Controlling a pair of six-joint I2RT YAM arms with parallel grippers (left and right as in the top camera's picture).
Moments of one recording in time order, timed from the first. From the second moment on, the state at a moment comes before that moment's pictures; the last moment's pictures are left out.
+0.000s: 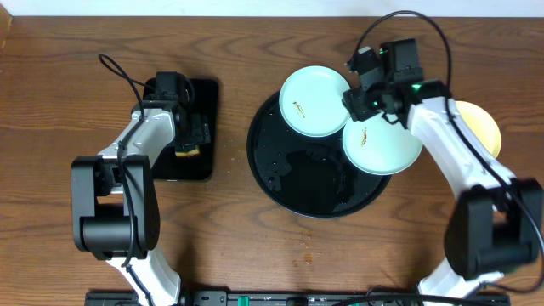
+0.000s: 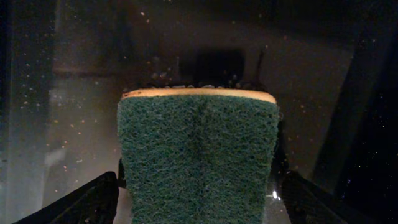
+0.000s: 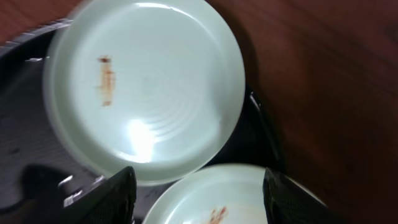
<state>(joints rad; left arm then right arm) 0.00 1.91 1.18 -0.57 -0.06 -0.17 0.20 1.84 1.38 -0.53 -0.17 -0.22</state>
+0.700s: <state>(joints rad) 0.00 1.91 1.18 -0.57 -0.06 -0.17 0.21 2.08 1.38 -0.25 -0.10 -0.19</state>
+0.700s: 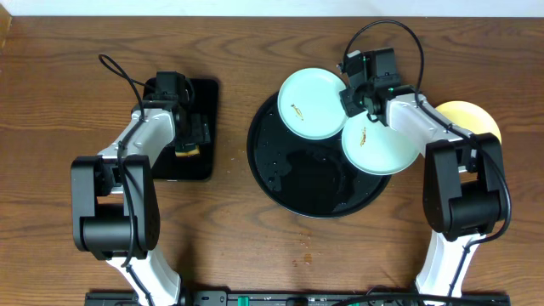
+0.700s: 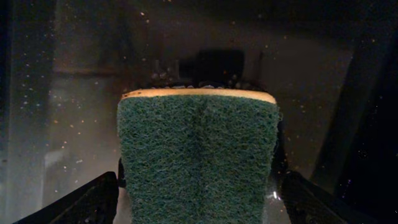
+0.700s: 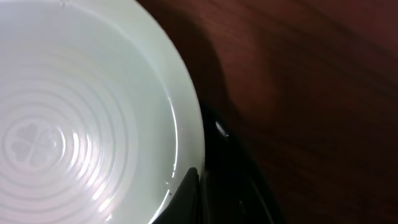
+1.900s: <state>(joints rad) 0.00 1.91 1.18 -0.57 -0.06 -0.17 0.29 1.92 1.38 -0.41 -0.15 -0.04</state>
